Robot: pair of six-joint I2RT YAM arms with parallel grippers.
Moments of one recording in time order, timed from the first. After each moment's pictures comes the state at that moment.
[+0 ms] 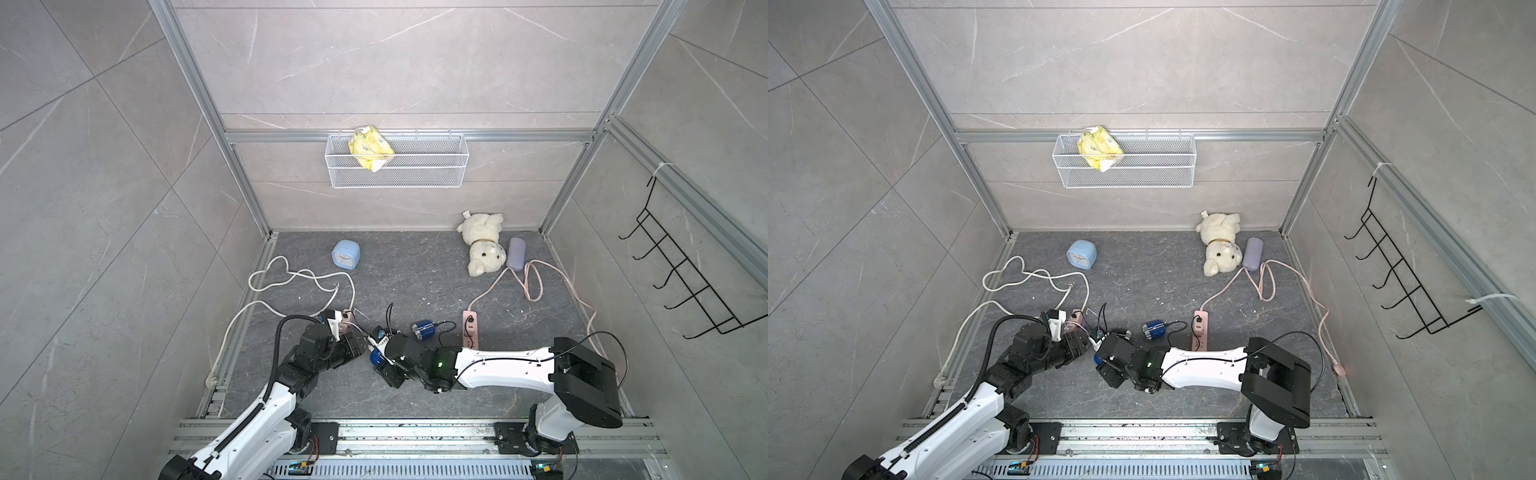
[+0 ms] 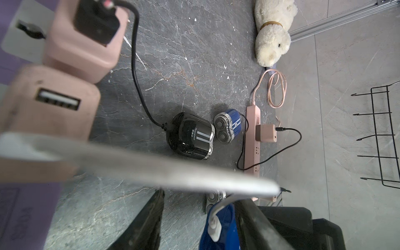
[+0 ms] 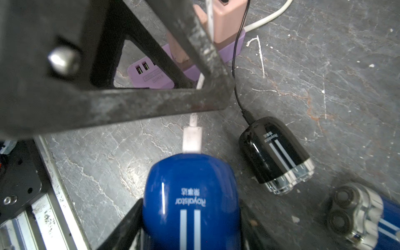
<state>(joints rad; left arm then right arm) -0.44 0.79 0.28 -0.08 0.38 -0.89 1.21 1.65 0.96 -0.13 0.16 0.26</state>
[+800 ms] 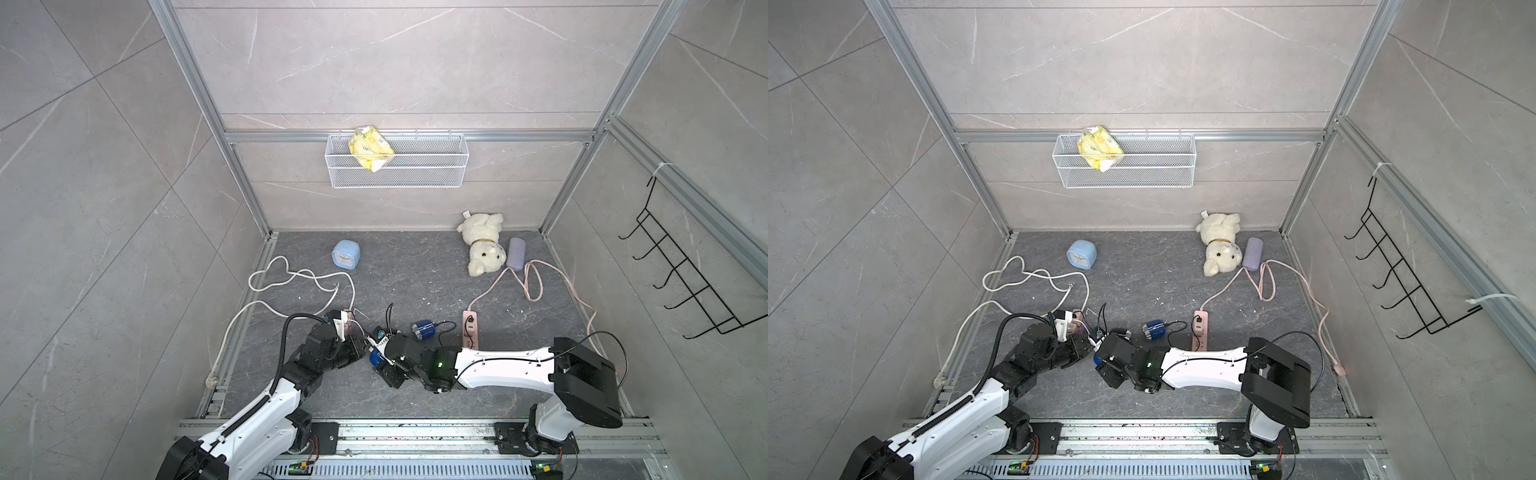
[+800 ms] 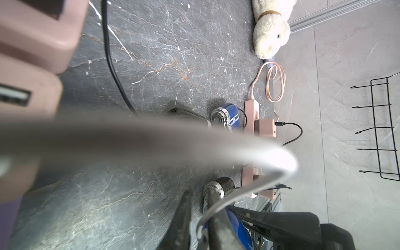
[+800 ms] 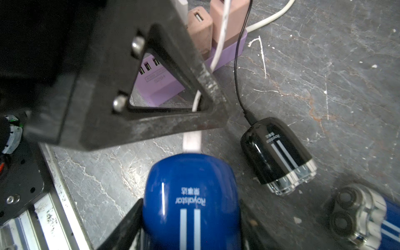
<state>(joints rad) -0.49 0.86 0.27 0.02 0.38 -0.91 1.21 1.65 0.96 -0.13 0.16 0.26</state>
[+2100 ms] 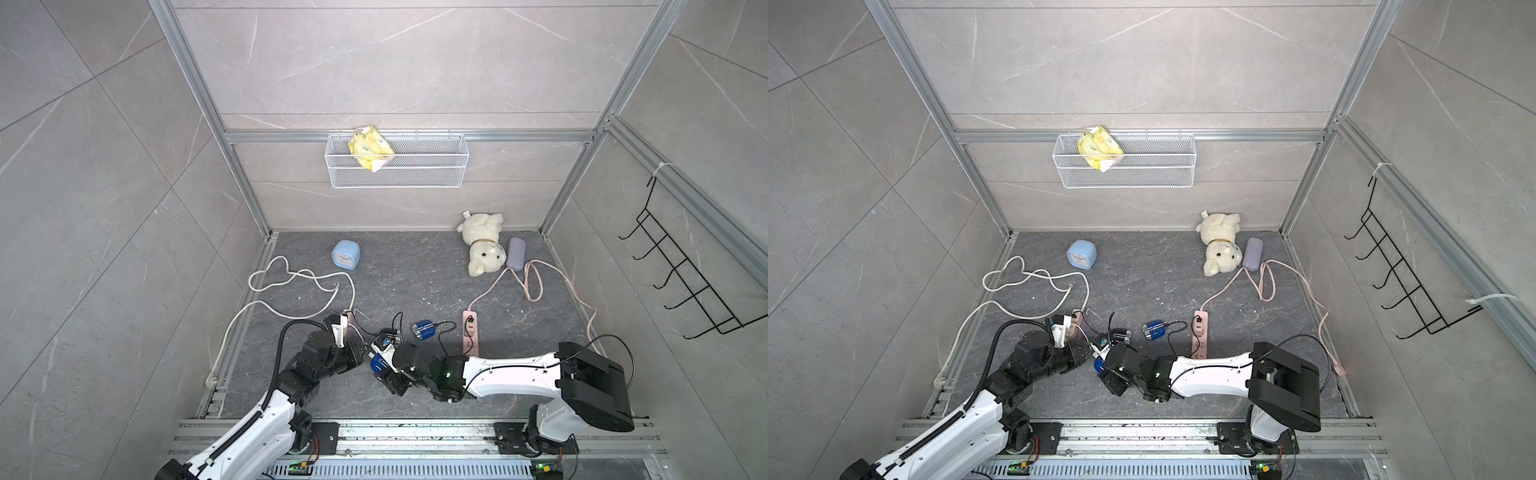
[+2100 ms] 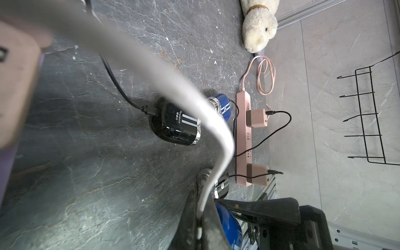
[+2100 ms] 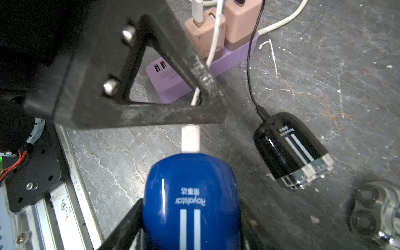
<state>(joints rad) -0.50 0.71 0.22 -0.05 0.34 -0.92 1.25 1.59 0.83 0.00 0.15 0.27</state>
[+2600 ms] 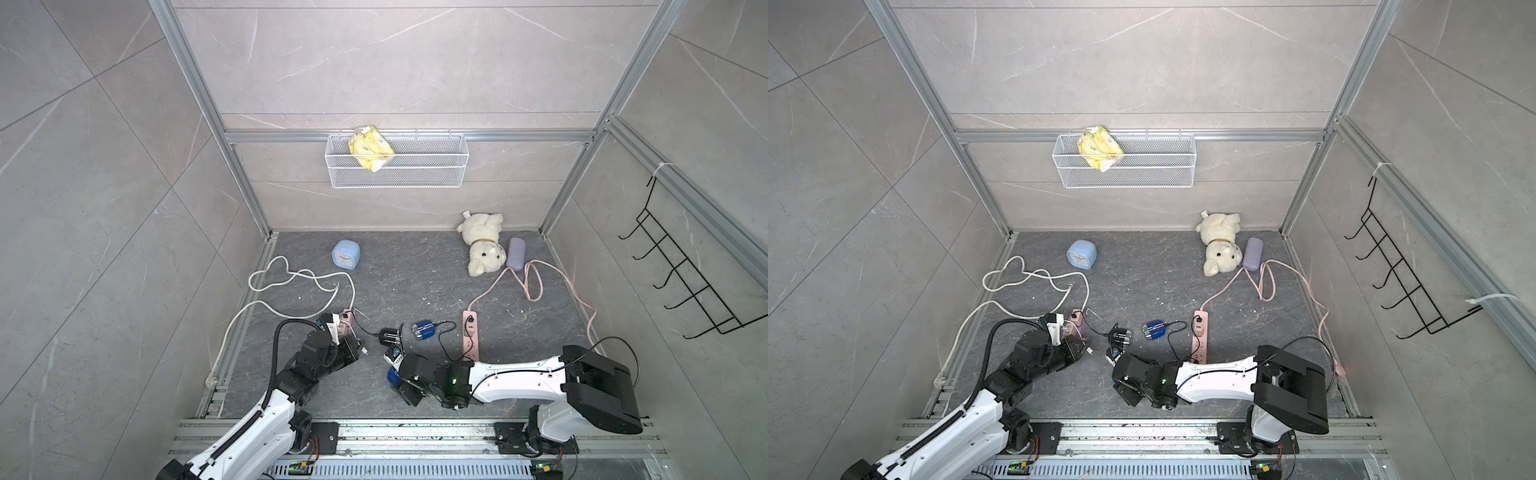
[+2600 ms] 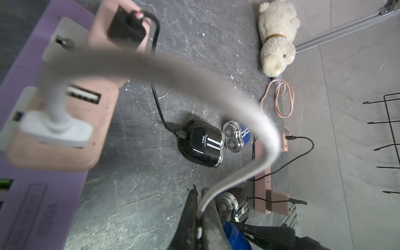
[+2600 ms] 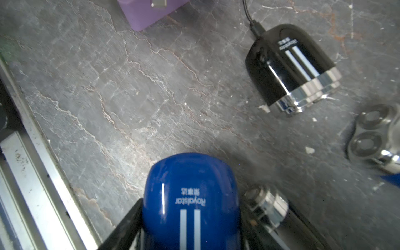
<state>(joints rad) -0.49 0.75 0.22 -0.05 0.25 -0.90 1.26 1.55 0.79 -0.18 0.19 0.32</state>
